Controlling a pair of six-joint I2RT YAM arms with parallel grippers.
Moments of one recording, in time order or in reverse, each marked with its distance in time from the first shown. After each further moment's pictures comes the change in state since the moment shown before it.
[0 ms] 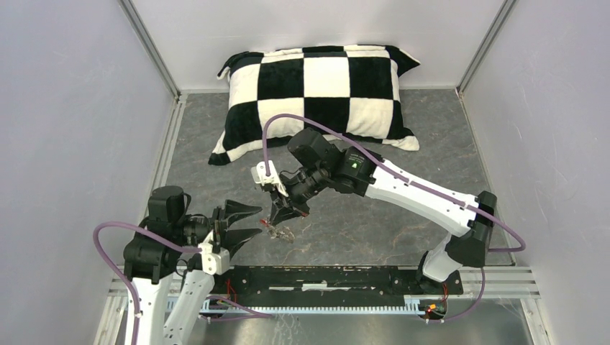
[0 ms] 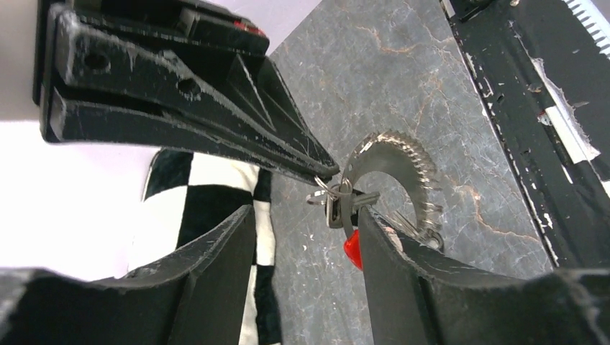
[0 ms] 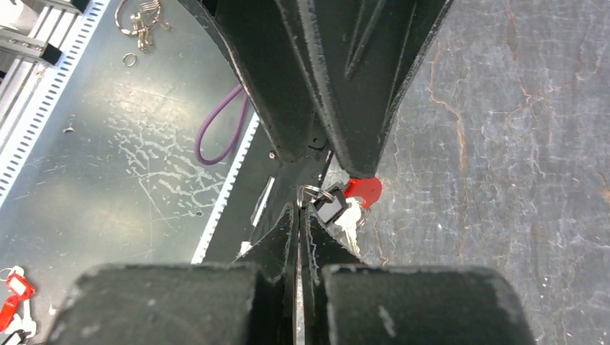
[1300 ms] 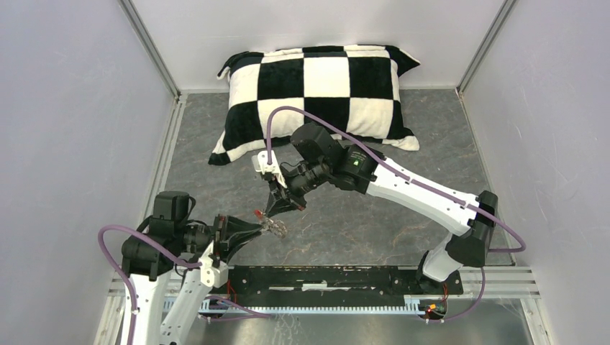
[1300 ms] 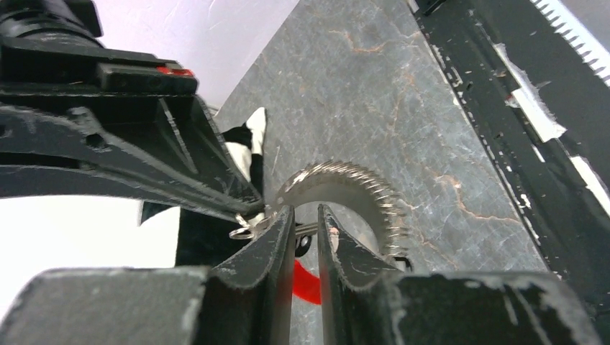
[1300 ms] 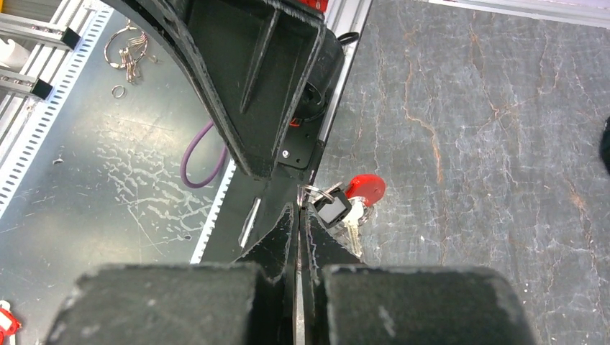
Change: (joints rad) left arm -0.022 0.048 0.047 -0.311 -0.007 0.376; right arm -0.024 0.013 0.003 0.104 -0.010 0.072
